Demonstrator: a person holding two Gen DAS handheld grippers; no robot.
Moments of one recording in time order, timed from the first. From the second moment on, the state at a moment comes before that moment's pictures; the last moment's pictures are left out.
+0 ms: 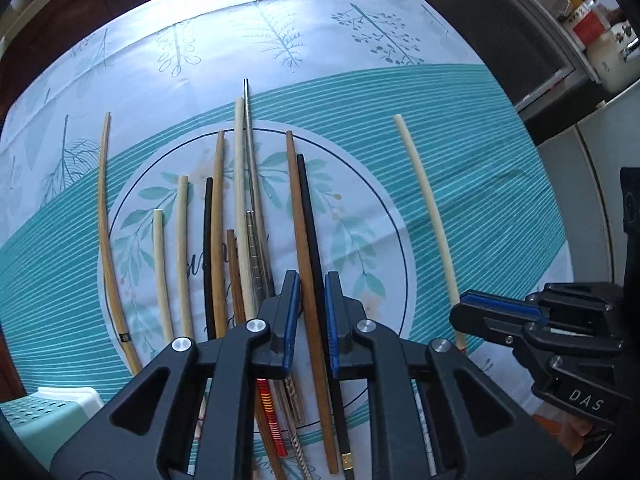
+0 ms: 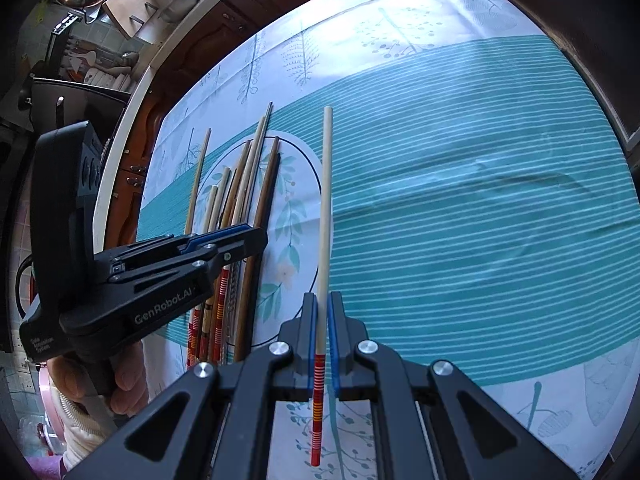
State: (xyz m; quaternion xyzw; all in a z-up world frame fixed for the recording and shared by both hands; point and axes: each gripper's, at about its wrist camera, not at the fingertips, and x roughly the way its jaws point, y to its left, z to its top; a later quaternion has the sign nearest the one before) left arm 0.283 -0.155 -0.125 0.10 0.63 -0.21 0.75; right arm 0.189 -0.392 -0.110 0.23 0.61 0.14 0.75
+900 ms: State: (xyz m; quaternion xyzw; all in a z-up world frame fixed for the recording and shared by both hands) left arm 0.279 -0.147 -0.122 0.07 0.63 -0.20 0.75; right arm 0.176 -0.390 -0.107 0.25 0.60 0.15 0.75
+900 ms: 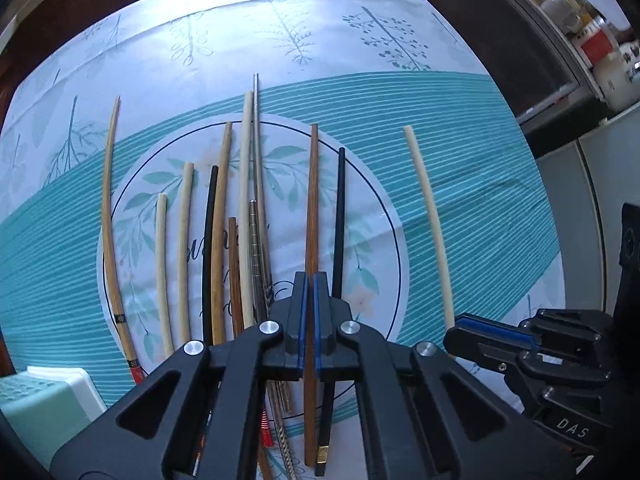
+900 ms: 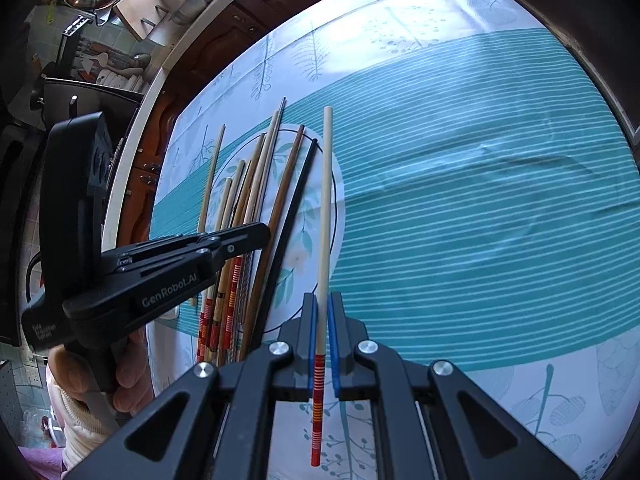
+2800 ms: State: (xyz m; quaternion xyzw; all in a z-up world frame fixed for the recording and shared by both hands) left arm 0.066 0.227 0.143 -0.05 0.11 -0.01 0.99; right arm 0.073 -0.174 0.074 0.09 0.17 0.41 0.89
